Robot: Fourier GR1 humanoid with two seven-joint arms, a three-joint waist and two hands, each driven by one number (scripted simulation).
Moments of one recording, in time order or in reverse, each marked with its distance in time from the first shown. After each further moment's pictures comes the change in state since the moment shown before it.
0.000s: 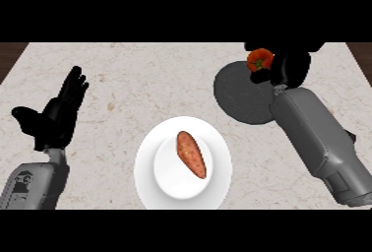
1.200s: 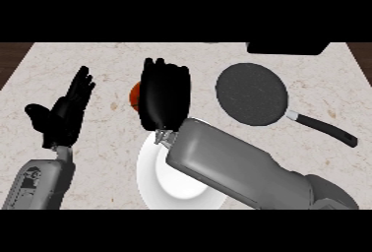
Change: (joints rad) left arm -0.021 -0.005 -0.028 0.040 -0.003 0.015 -0.009; right arm -0.213 0.262 0.508 -0.433 -0.063 0.407 0.479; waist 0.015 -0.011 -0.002
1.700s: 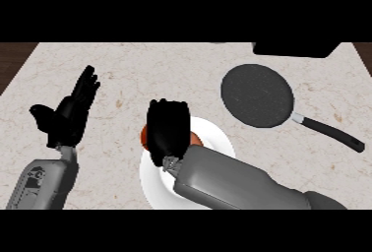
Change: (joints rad) left arm -0.004 -0.010 -0.022 -0.011 0.000 -0.005 0.001; right arm 0.151 0.002 0.139 -0.043 -0.144 0.126 -0.029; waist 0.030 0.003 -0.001
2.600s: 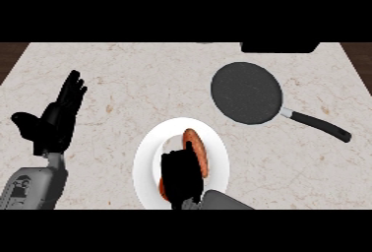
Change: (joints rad) left arm 0.056 0.034 0.028 -0.034 0.021 0.019 -0.007; right arm 0.403 0.010 0.066 -0.130 0.105 0.255 -0.204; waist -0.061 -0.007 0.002
